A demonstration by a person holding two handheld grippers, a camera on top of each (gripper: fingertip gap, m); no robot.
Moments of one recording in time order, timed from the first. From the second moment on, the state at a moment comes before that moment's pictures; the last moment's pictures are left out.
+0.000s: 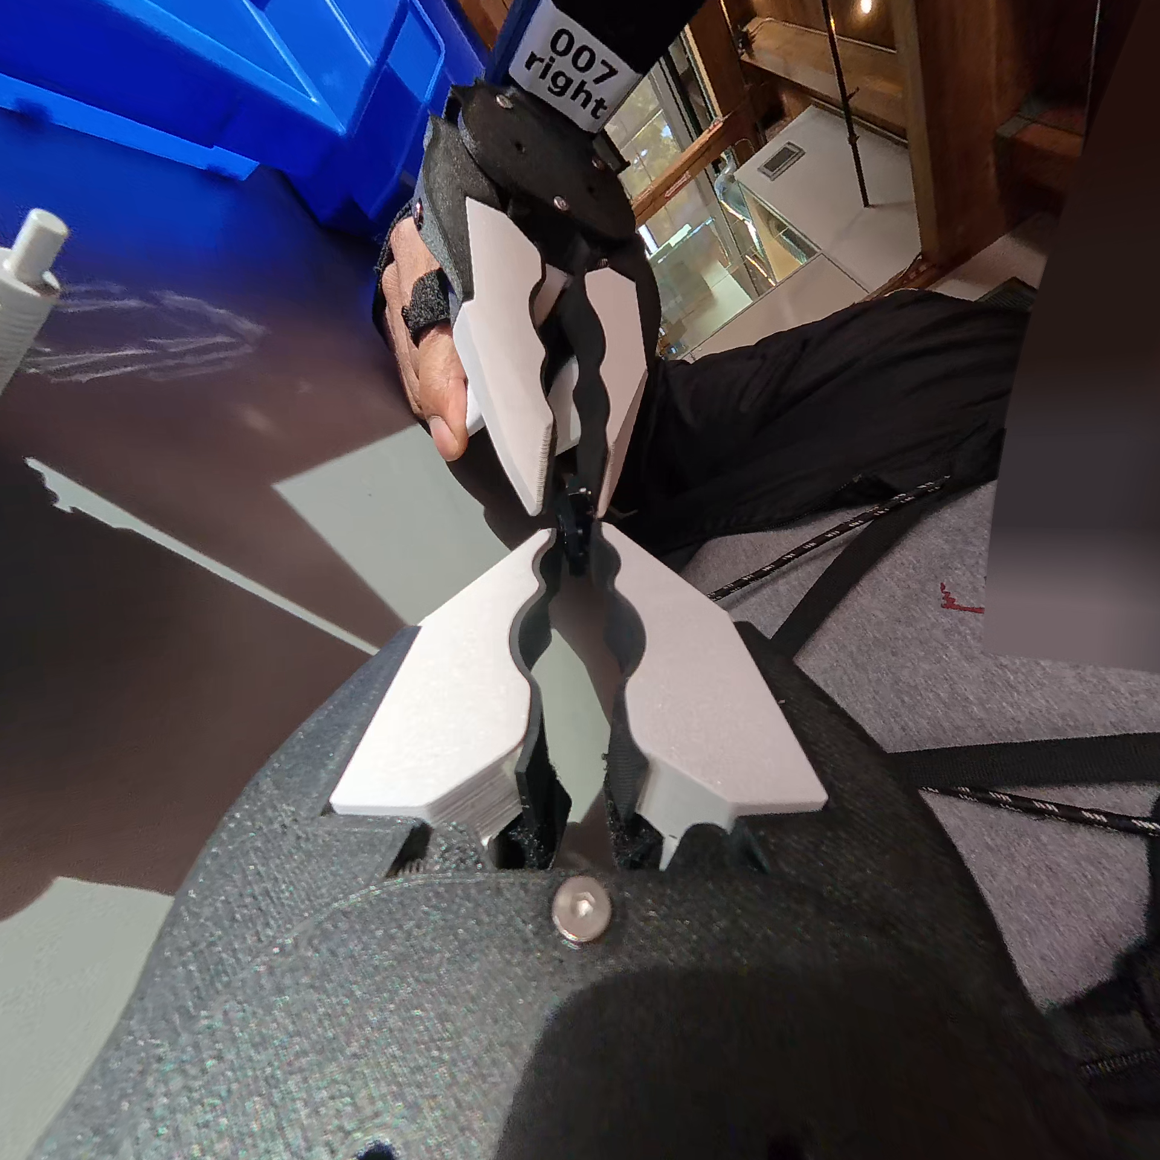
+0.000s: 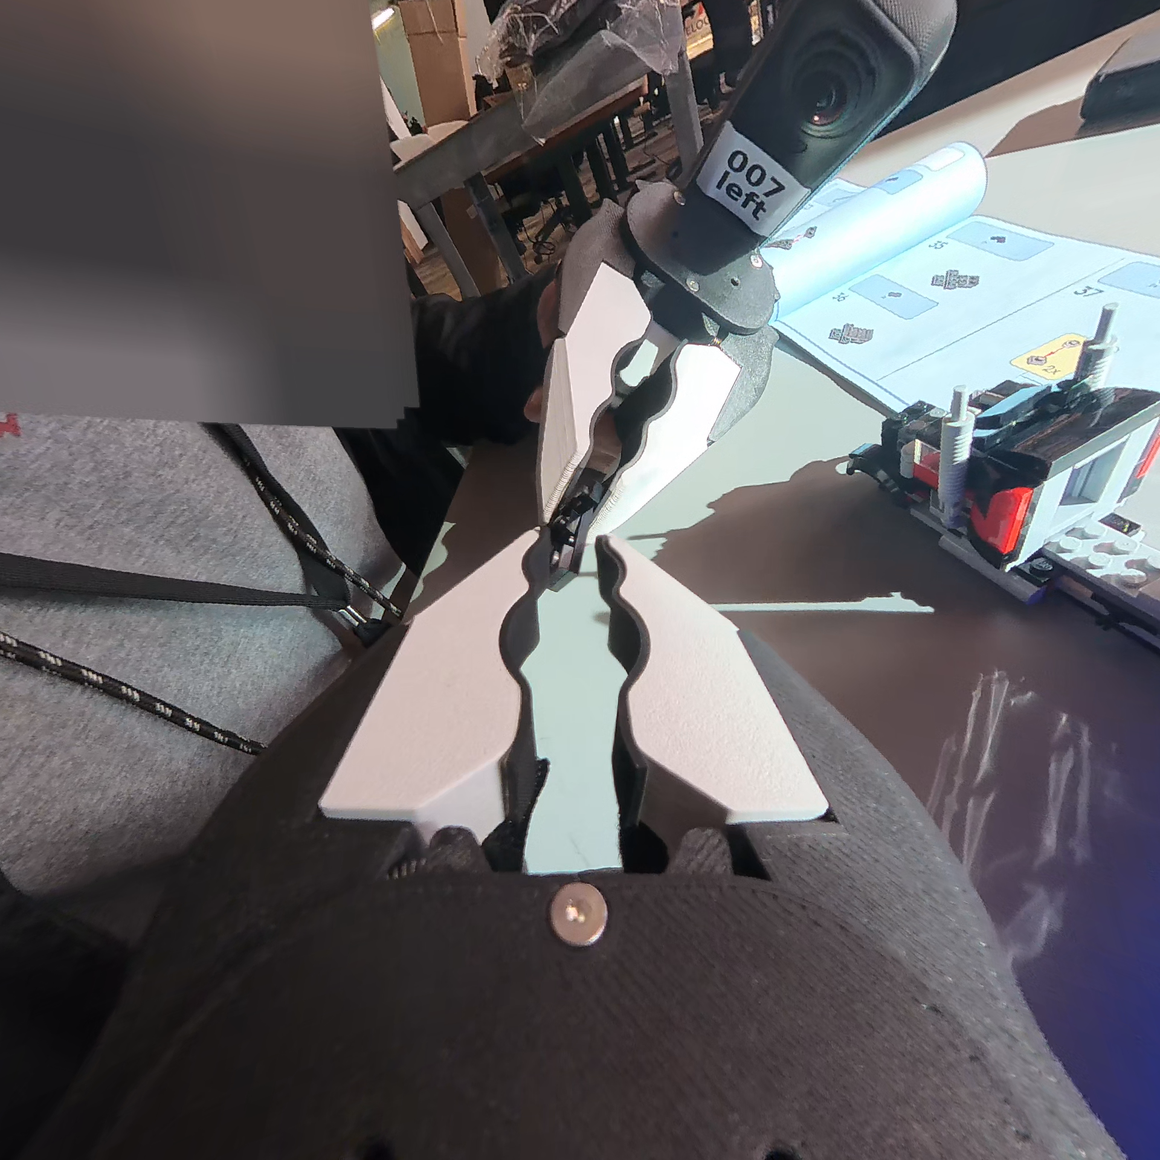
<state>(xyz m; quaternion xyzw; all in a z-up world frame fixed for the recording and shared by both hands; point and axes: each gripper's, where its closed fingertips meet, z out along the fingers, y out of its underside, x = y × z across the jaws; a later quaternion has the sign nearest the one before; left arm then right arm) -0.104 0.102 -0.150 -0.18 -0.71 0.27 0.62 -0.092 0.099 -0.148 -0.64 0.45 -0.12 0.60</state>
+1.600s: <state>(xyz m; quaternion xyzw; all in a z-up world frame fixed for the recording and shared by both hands) -0.099 0.099 -0.143 -0.18 -0.70 0.29 0.63 -0.090 0.099 -0.145 -0.61 0.48 -0.09 0.62</state>
